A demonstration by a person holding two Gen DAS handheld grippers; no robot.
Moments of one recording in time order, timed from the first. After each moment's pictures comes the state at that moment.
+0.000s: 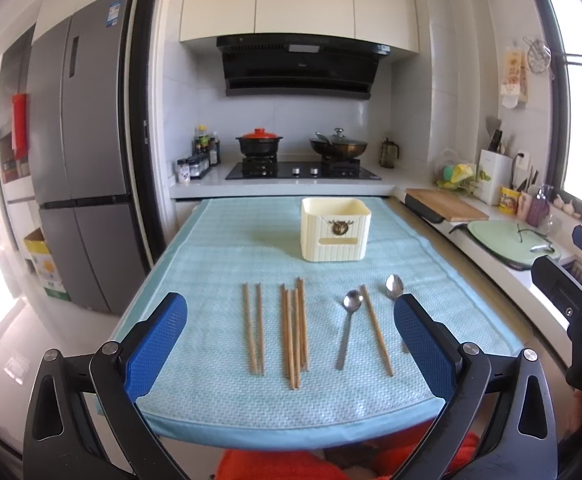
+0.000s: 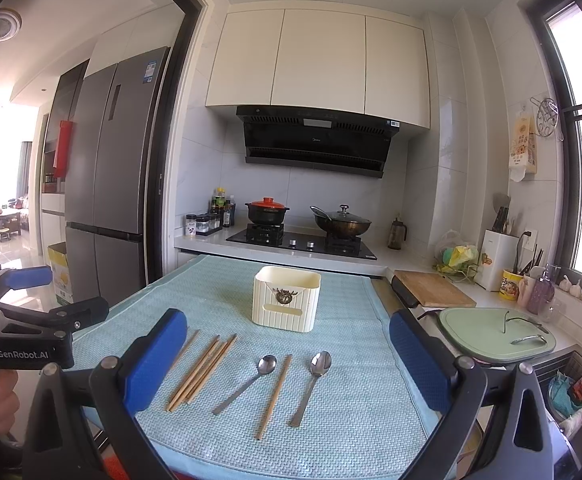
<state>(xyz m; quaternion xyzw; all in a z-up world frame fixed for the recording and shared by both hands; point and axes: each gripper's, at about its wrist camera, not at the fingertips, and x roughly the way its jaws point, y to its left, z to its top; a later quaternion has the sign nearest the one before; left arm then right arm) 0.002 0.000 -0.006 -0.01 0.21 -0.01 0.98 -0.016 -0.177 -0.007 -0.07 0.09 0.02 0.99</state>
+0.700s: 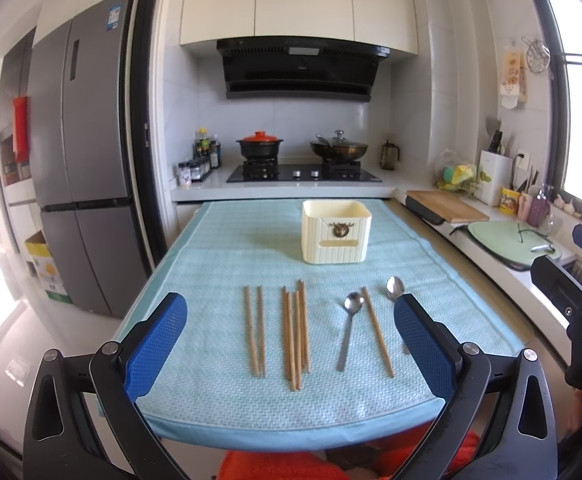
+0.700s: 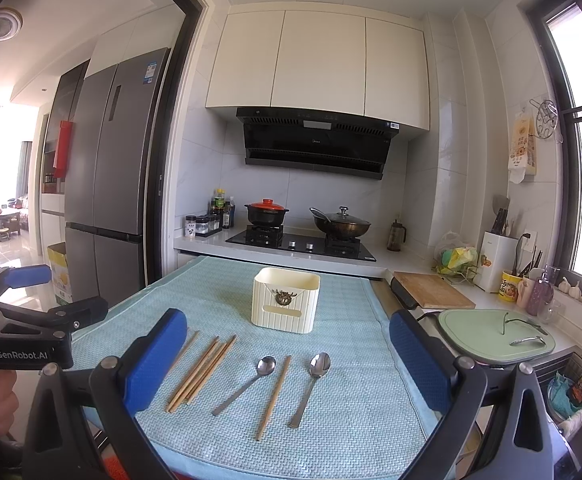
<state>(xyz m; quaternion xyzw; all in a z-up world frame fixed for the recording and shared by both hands) 0.003 -0.001 -0.003 -0.01 0.21 -0.01 0.98 -0.016 -0.178 -0.008 -0.07 0.09 0.02 0.99</state>
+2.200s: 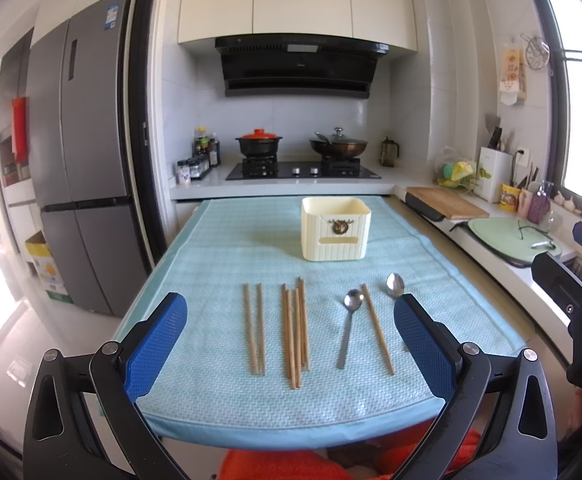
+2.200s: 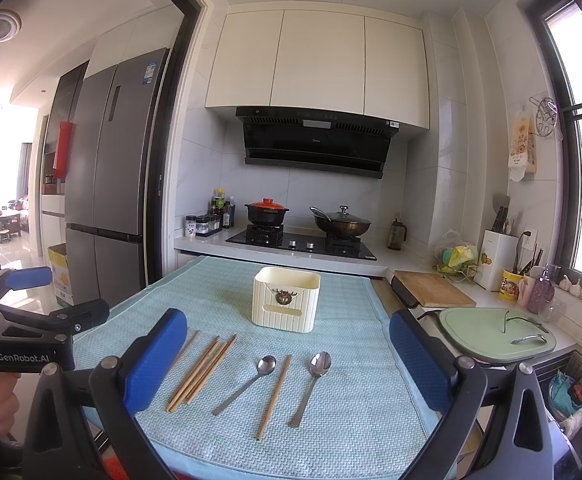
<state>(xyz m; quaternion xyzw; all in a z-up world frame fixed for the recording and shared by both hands) 0.002 -0.001 -0.006 -0.01 0.21 -0.01 0.98 -0.016 -0.177 -0.010 -0.07 0.09 0.02 0.99</state>
